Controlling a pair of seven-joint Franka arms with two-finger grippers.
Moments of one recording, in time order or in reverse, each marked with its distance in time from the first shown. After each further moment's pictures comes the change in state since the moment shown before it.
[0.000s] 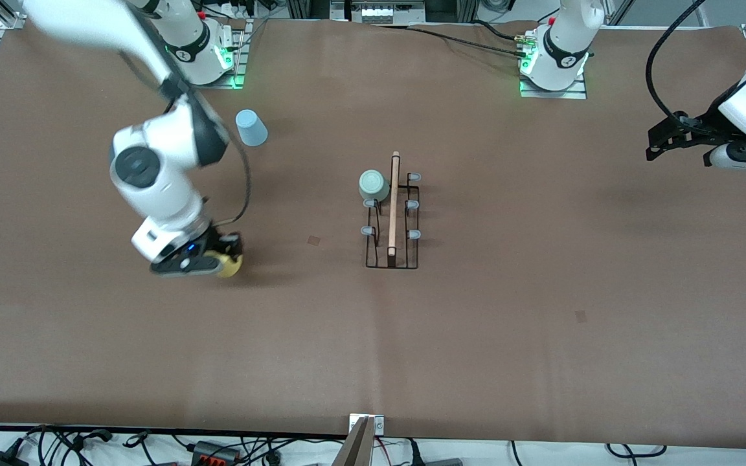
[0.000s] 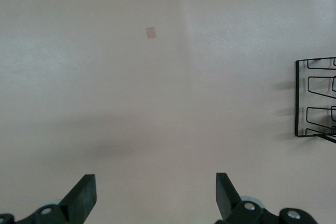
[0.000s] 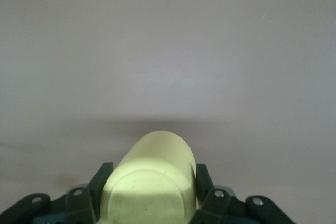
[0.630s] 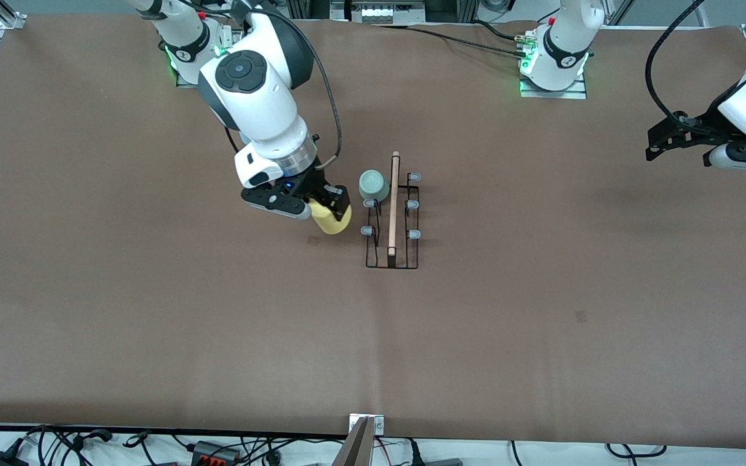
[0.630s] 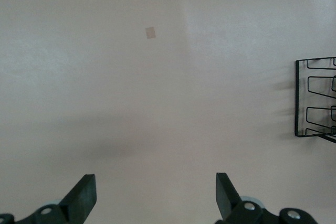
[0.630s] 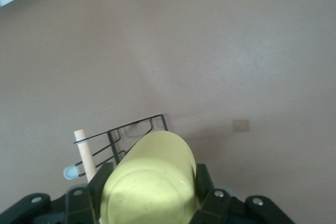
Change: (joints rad) left arm -0.001 0.000 0.000 0.000 0.000 0.000 0.000; right arm 0.205 0.021 0.065 0.144 0.111 0.045 0.518
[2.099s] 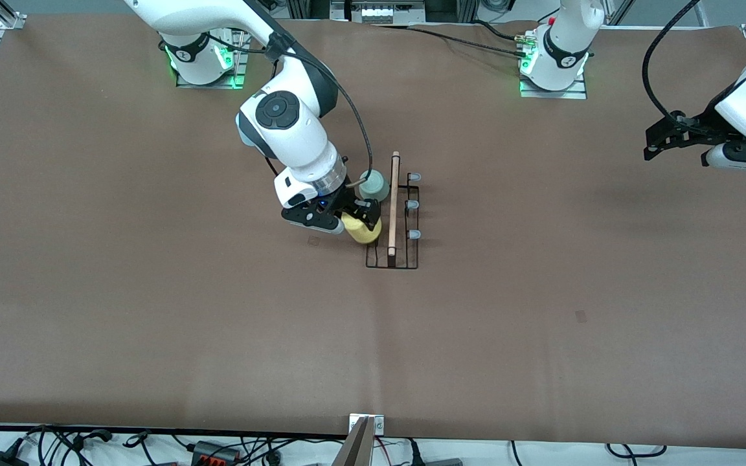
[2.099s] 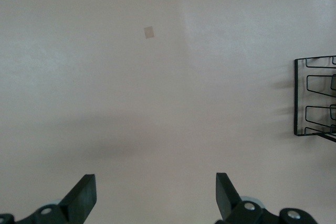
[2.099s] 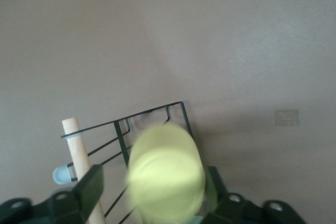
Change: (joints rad) left arm -0.006 0.000 0.000 0.000 0.000 -0.002 0.000; right arm 0.050 0.141 -0.012 0.007 -0.001 0.156 0.006
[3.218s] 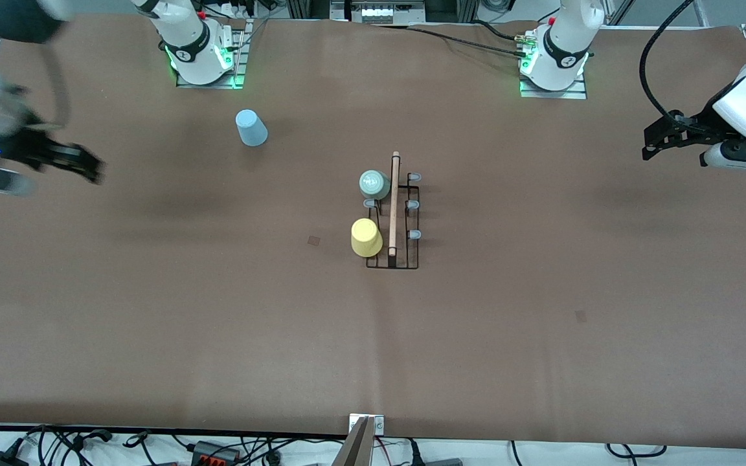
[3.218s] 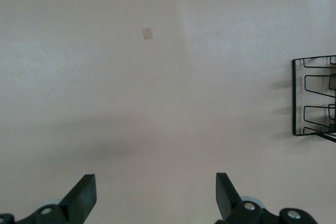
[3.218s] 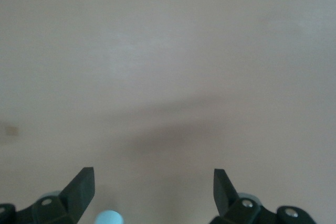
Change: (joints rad) left arm -0.008 0.001 0.003 0.005 0.000 -0.001 -0.001; right arm -0.457 -0.542 -0.276 0.023 0.021 -0.855 -0.923
